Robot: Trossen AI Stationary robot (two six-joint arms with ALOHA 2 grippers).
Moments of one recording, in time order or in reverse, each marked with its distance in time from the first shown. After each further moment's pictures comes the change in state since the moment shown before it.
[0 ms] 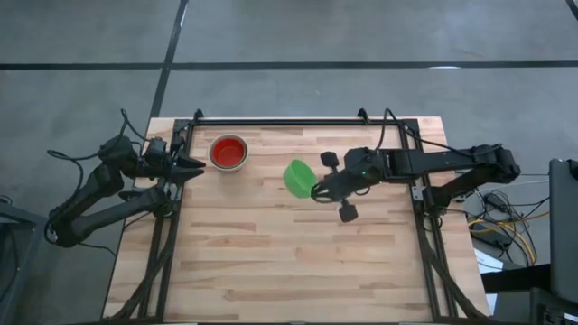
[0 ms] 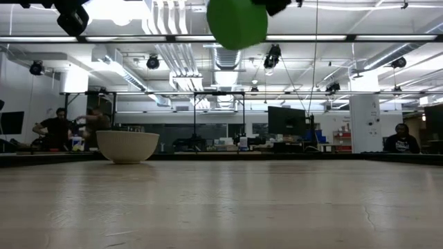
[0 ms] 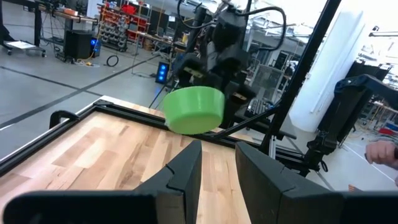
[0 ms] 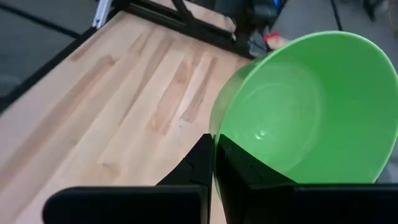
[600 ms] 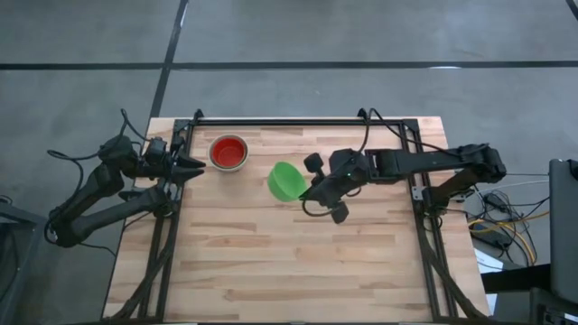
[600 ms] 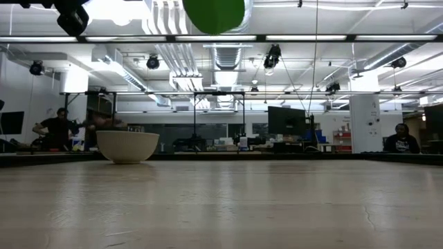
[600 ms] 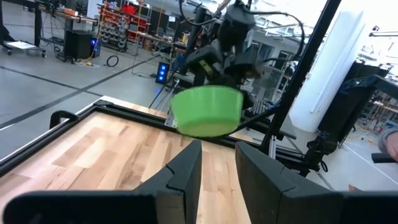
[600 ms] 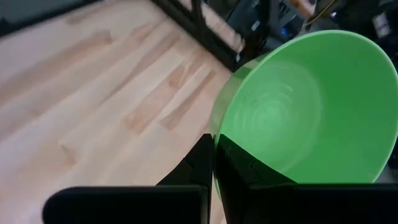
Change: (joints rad) left arm 0.000 0.000 0.000 0.000 0.000 0.000; right arm 0.019 0.138 0.158 -0.049 0.001 -0.369
